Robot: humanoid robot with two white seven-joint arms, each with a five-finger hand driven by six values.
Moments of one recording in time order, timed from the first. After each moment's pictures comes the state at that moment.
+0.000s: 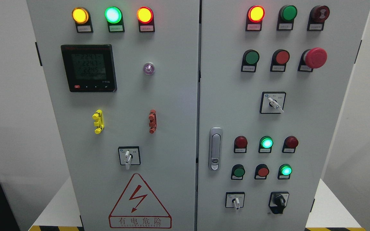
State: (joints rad) left arm 0.12 -0.05 -0.06 -0.17 0.00 0.01 -0.06; right arm 0.10 0.12 -0.19 -0.11 0.07 0.06 -0.02
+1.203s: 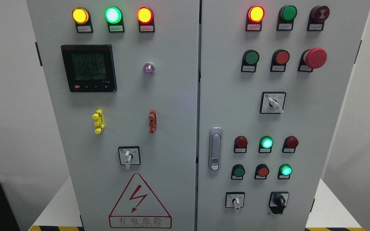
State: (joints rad) left arm 0.27 -0.02 0.03 -0.55 -0.05 -0.13 -0.02; right arm 0.10 0.12 -0.19 -0.11 0.07 0.06 -0.02
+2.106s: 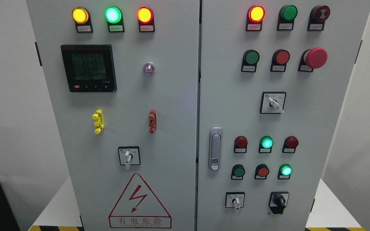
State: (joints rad) left arm 0.30 0.00 0.14 -1.21 -0.09 -0.37 -0.03; right arm 0.10 0.12 -0.19 -0.11 0.07 0.06 -0.02
